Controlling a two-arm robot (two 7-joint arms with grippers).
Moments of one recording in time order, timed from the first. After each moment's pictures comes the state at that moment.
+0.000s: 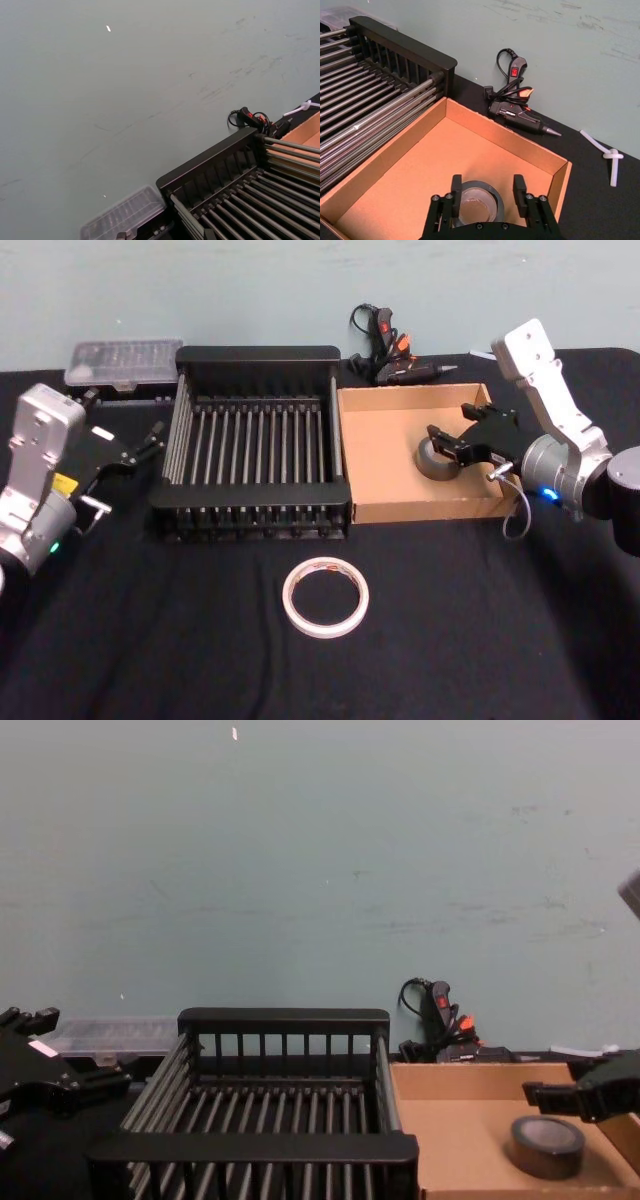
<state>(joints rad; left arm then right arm) -0.20 0.60 0.45 -1.41 -0.25 -0.12 0.03 0.34 0.36 -0.30 -1.36 0.11 0.35 0.35</state>
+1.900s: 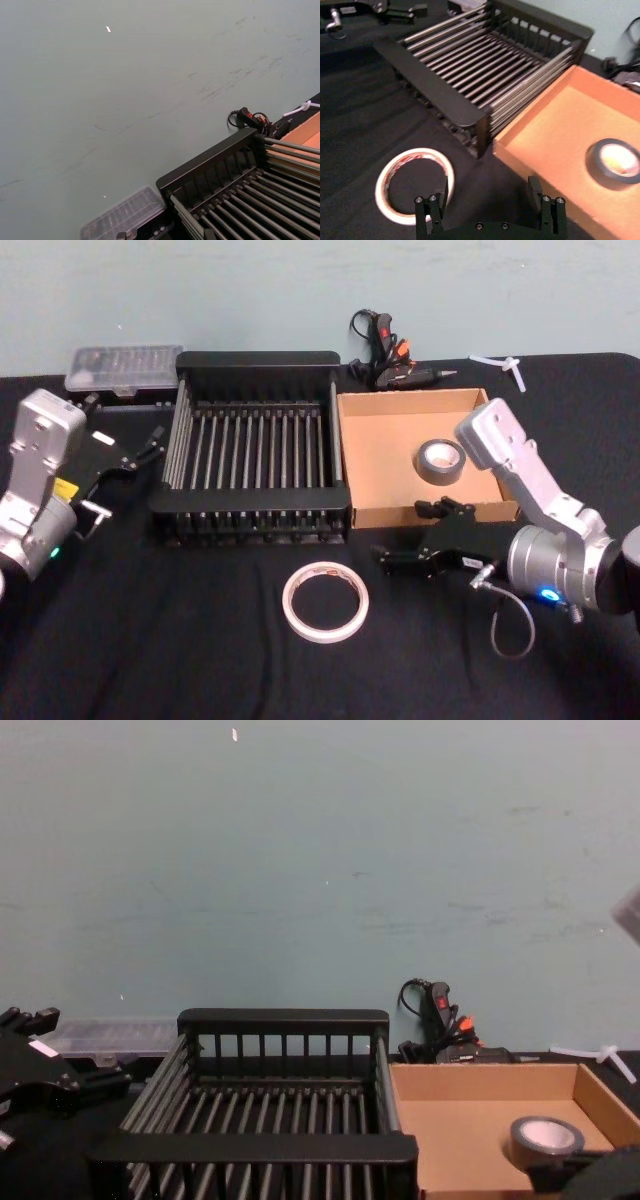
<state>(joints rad) -0.20 0.60 0.45 -1.41 -0.25 -0.12 0.03 0.08 0.51 -0.37 -1.79 0.27 0.58 0.44</state>
